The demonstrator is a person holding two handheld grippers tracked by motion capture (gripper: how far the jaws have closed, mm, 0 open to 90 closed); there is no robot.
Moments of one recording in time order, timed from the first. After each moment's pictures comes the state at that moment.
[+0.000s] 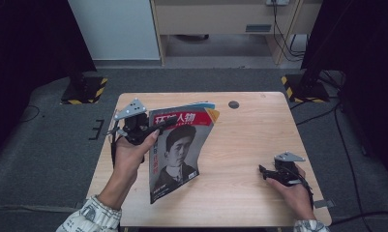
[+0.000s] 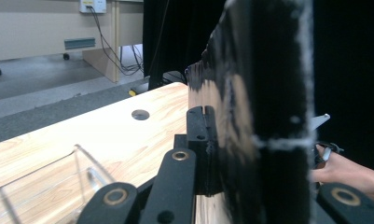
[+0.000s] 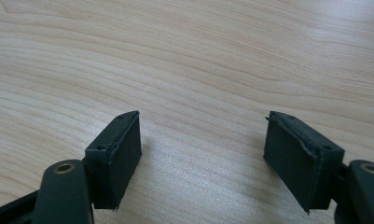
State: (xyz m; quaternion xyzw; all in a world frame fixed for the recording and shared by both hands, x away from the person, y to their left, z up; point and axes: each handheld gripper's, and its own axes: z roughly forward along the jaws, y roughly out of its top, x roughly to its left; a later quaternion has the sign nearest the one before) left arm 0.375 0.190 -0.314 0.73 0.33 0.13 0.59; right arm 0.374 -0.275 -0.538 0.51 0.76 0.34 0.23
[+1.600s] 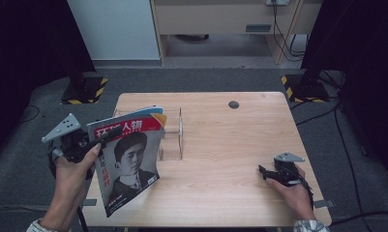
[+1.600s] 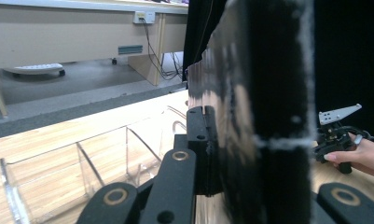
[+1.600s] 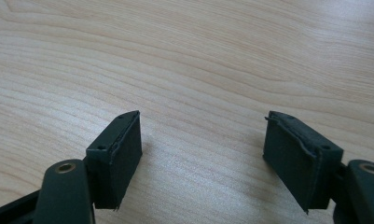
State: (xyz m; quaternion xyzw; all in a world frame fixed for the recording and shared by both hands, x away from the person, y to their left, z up) left arm 0.326 0.312 -0.315 0.70 0.37 0.19 0.58; right arm 0.374 -0.274 -0.537 0.50 0.76 0.34 0.22
